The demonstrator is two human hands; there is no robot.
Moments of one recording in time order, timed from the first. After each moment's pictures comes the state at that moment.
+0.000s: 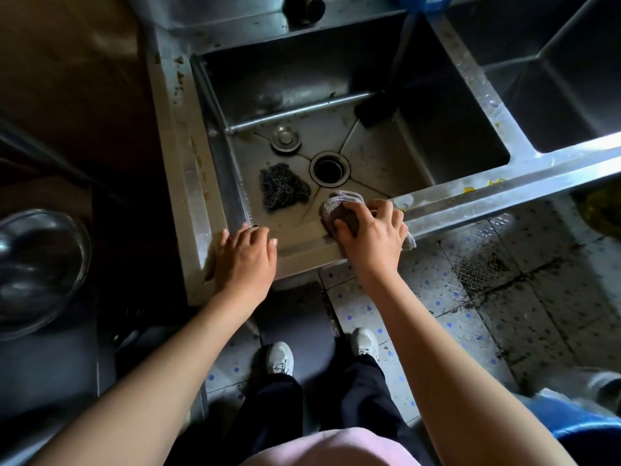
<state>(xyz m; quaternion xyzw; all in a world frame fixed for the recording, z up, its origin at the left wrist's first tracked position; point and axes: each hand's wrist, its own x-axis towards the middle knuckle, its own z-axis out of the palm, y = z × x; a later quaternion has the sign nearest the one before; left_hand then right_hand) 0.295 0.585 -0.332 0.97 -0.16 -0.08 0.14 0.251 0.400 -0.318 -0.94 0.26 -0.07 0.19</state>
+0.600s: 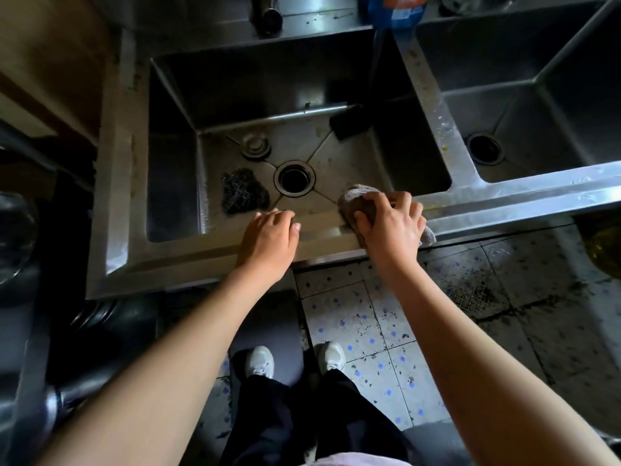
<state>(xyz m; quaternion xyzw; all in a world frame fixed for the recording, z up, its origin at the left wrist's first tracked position) 0.283 0.413 -0.323 0.97 -0.15 -0.10 0.18 0.245 0.229 -0.309 -0.96 0.22 -0.02 0.16</state>
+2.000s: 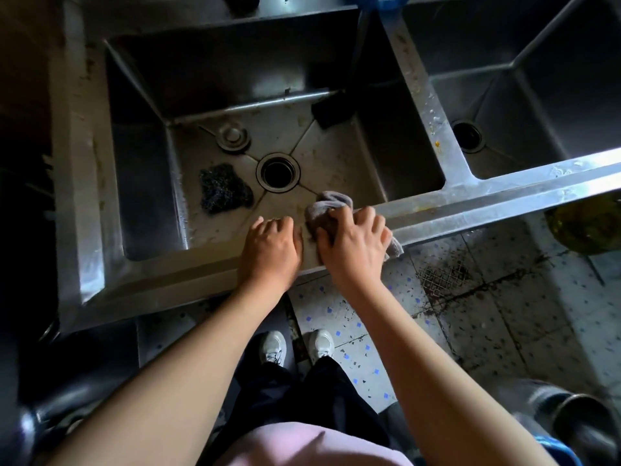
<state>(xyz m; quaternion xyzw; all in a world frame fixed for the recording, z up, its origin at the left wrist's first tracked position) 0.283 0.399 -0.331 0.97 -0.17 -0.06 0.18 0.244 0.281 -0.318 -0.96 0.23 -0.01 0.12</state>
